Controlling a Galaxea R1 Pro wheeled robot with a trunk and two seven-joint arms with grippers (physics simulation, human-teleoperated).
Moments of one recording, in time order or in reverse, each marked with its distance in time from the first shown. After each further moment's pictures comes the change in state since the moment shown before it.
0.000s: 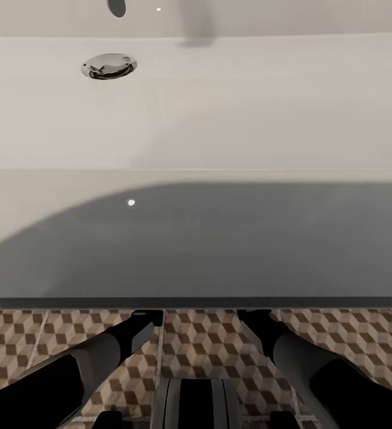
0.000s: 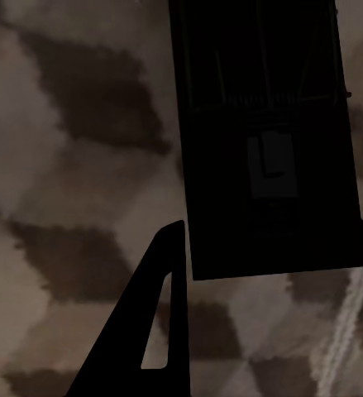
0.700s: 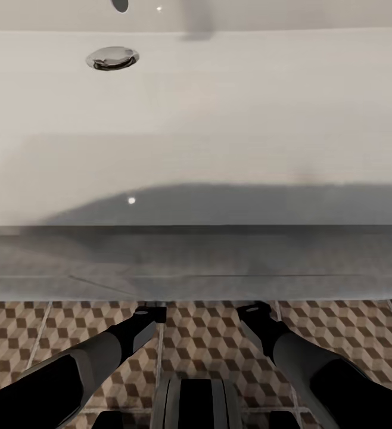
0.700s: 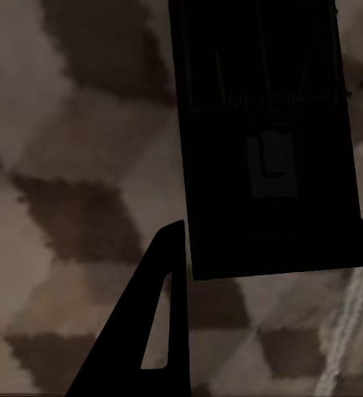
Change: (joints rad) left arm 0.000 0.001 -0.001 -0.034 -0.004 -0.037 -0.004; right arm 0.000 0.000 -0.001 -0.002 0.000 -0.001 0.000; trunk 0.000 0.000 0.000
